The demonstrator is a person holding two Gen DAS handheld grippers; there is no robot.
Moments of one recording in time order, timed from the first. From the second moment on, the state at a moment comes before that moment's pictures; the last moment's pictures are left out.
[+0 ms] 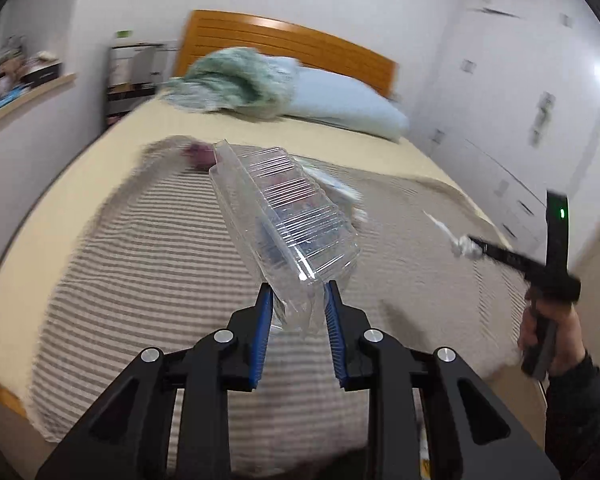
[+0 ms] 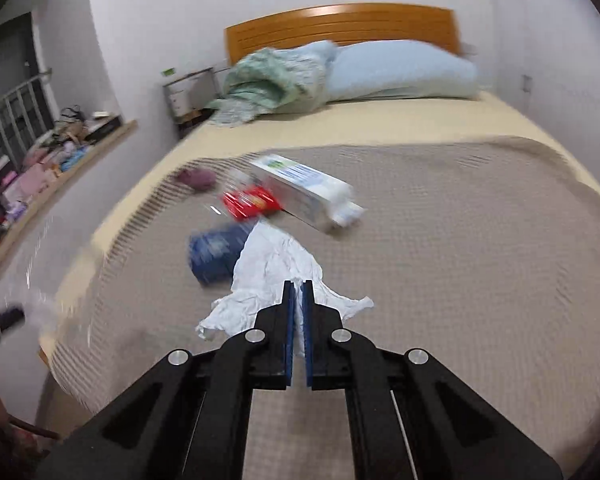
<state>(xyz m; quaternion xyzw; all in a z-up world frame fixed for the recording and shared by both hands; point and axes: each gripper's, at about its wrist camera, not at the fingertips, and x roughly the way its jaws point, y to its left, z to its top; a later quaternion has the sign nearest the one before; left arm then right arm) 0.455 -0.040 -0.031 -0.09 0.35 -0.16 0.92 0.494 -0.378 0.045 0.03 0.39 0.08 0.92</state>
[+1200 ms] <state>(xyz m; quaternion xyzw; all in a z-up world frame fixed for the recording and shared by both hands) 0.263 -0.523 -0.263 0.34 0.50 -0.47 0.64 0.141 -0.634 -0.303 0.29 0.60 -0.17 0.73</state>
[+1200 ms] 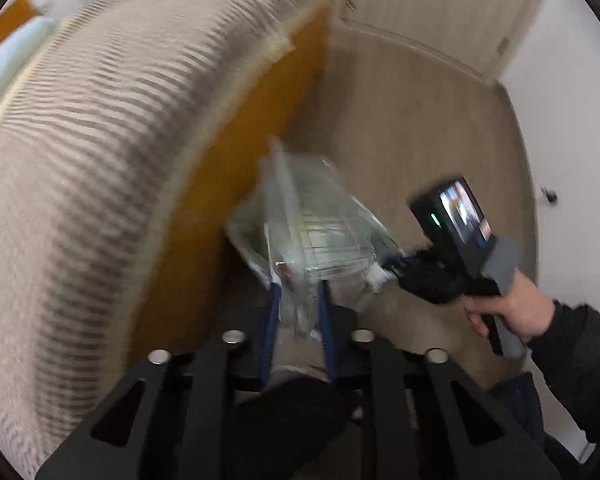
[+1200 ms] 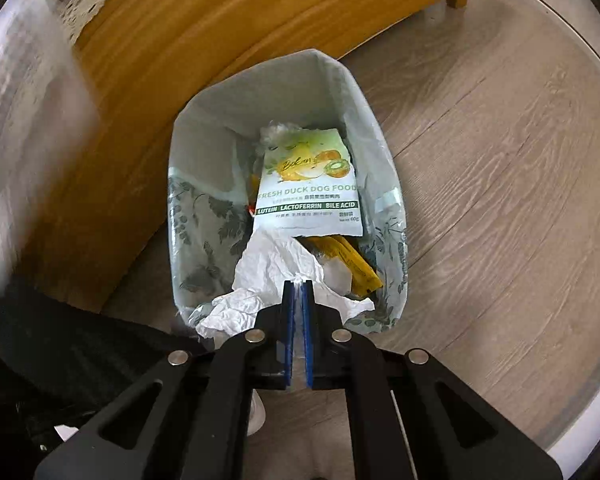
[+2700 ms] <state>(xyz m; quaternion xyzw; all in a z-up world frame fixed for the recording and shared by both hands) 0.341 -0.475 -0.252 0.20 0.53 -0.38 0.73 0.220 -0.688 -0.298 0.30 0.53 -0.23 0.76</state>
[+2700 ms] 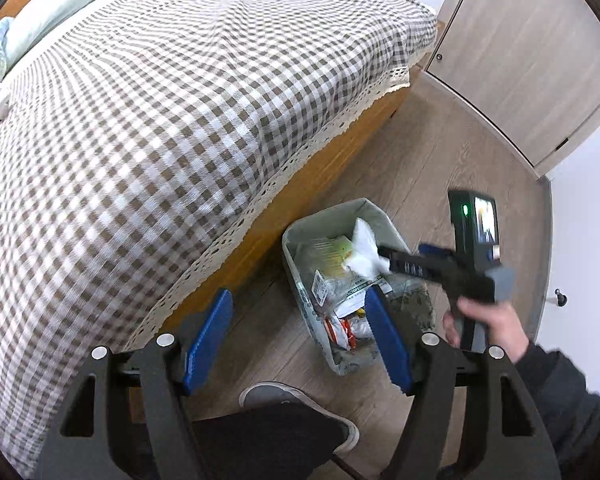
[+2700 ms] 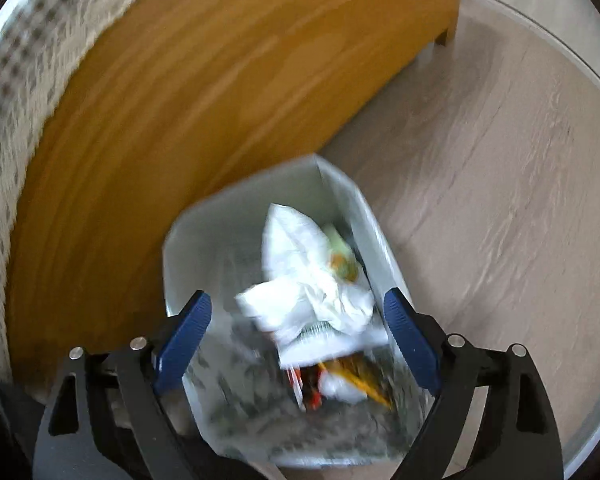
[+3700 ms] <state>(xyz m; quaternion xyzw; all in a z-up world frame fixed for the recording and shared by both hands) 0.363 -0.144 -0.070 0.07 0.30 -0.35 0.88 0.255 -0.454 -0.016 0.09 0.40 -0.12 0.90</state>
